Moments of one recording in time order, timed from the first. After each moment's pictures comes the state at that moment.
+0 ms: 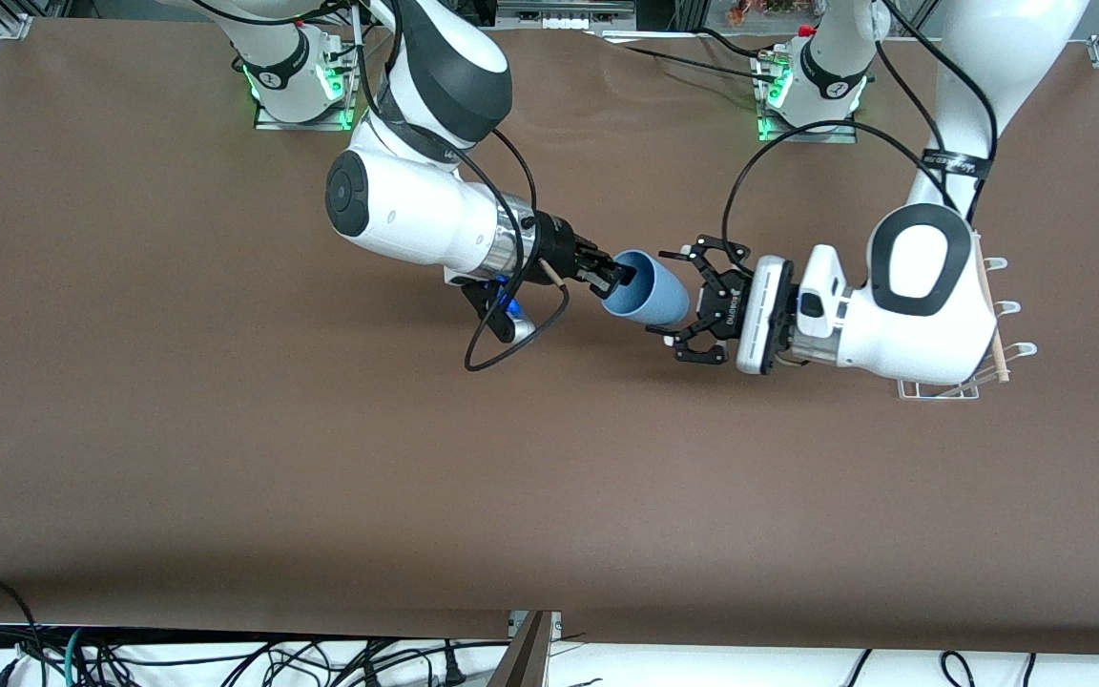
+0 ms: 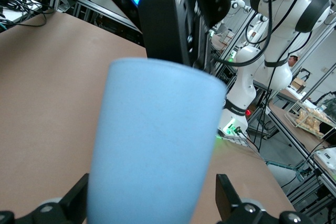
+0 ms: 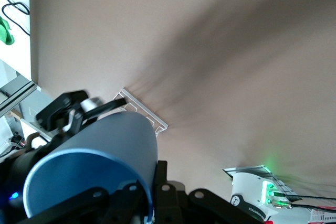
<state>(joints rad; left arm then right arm) -0.09 0.49 -0.19 -1.59 -1.11 1.71 1.56 0.63 0.60 0.06 -1.22 0.80 2.14 1.13</state>
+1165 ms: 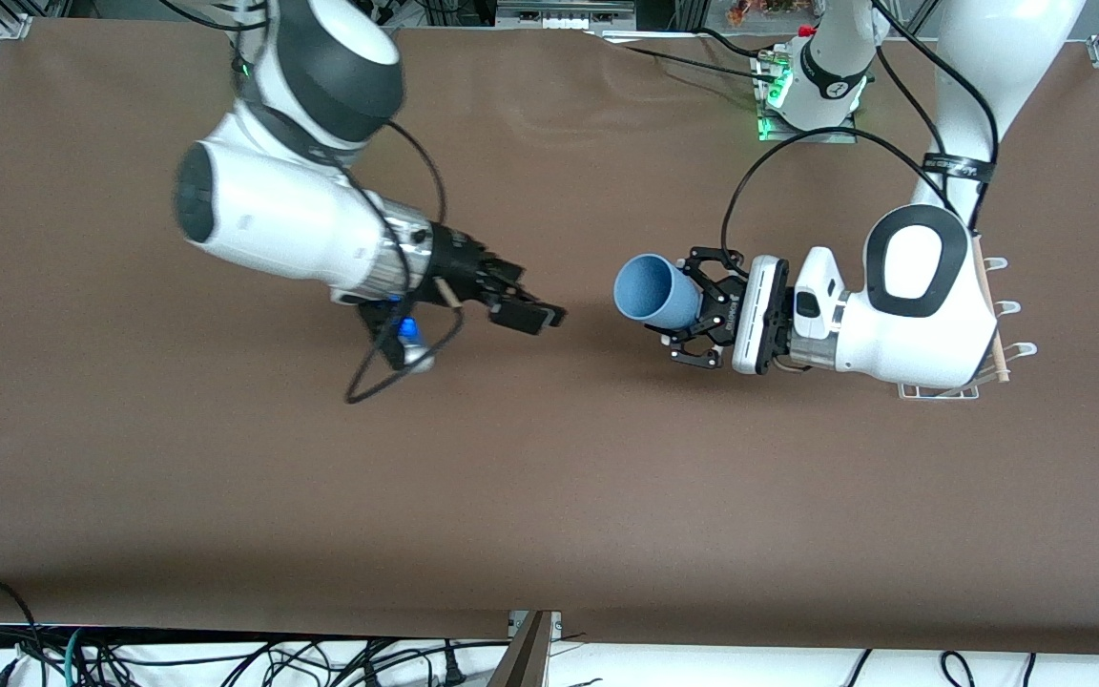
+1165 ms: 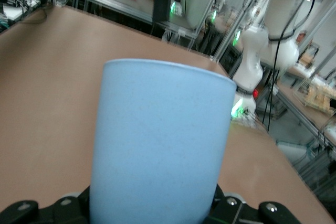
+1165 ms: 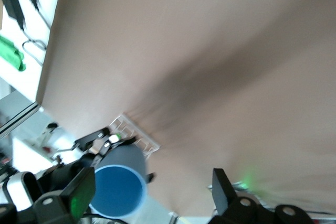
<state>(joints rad) -0.08 0.49 -0.17 -1.53 -0.98 1.69 1.57 0.45 0.51 0.03 -1.15 0.66 1.87 1.11</state>
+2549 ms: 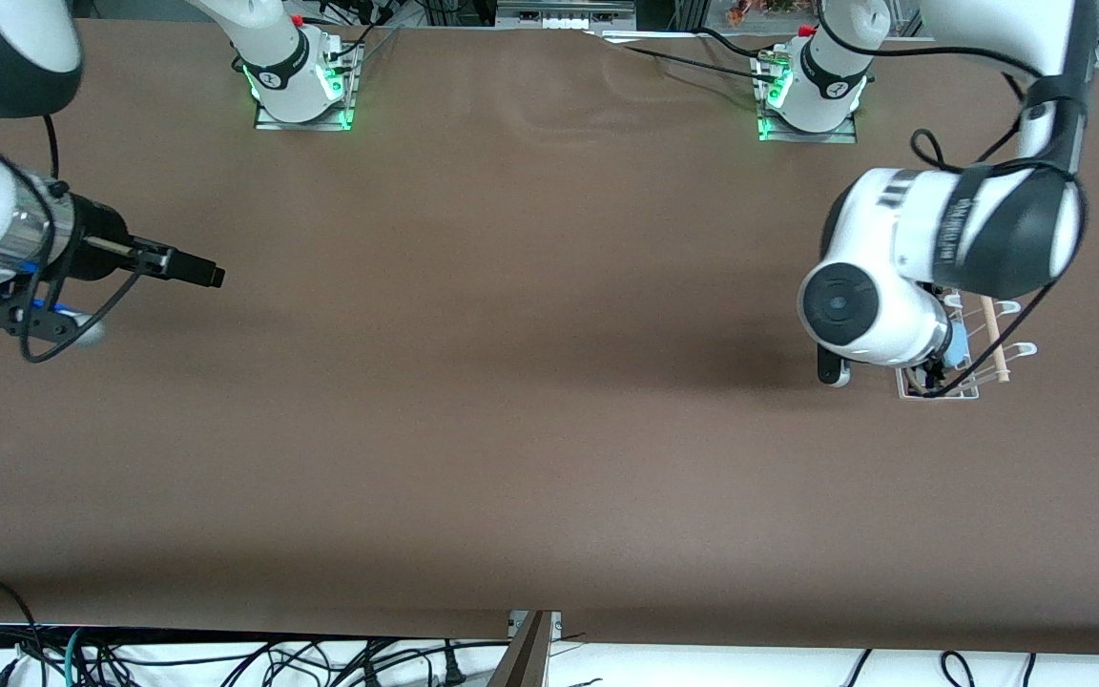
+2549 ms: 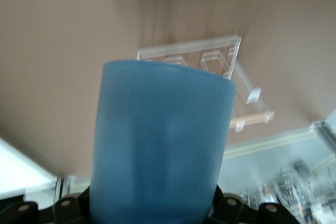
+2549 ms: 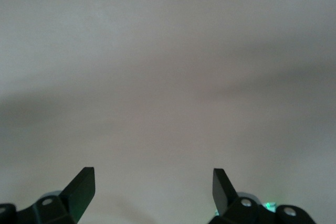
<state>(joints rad) -0.20 0.52 -0.17 -1.40 0.84 1.41 1.22 0.26 0.23 -0.13 -1.39 0.15 1.47 0.36</state>
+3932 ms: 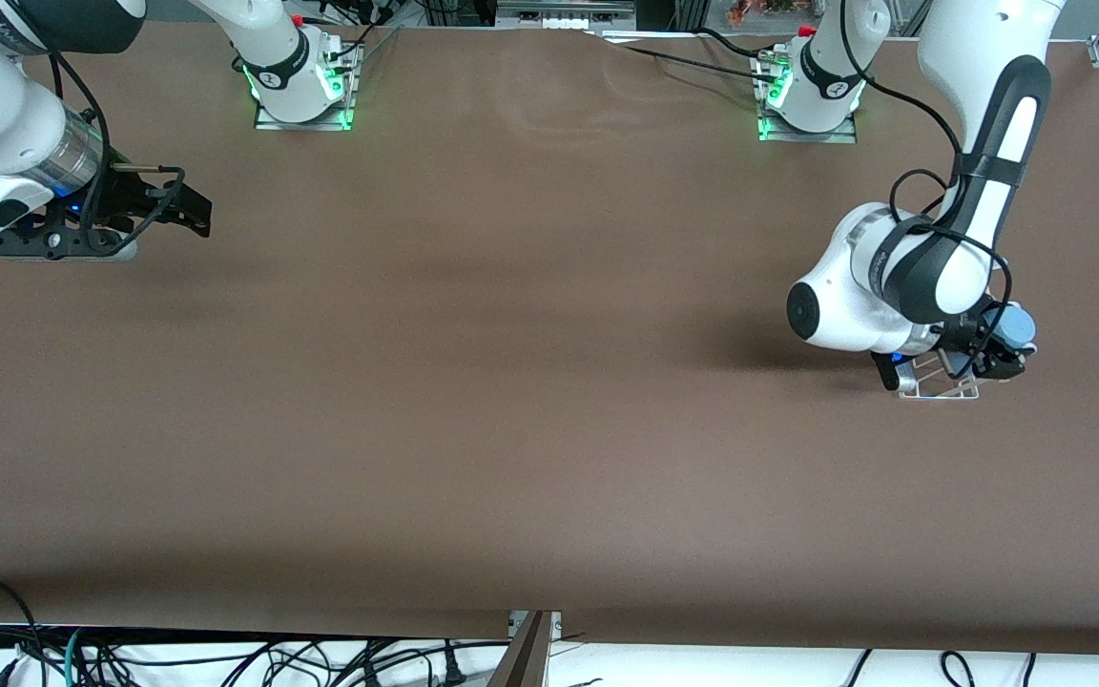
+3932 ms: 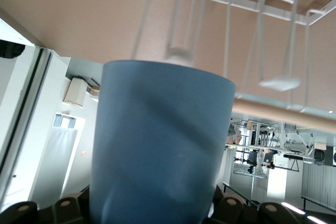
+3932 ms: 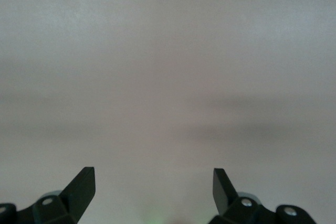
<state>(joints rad) -0.09 0.42 -0.16 -1.94 1.21 1.53 0.51 0.21 -0.05 -0.07 -1.80 -0.03 1.66 0.12</state>
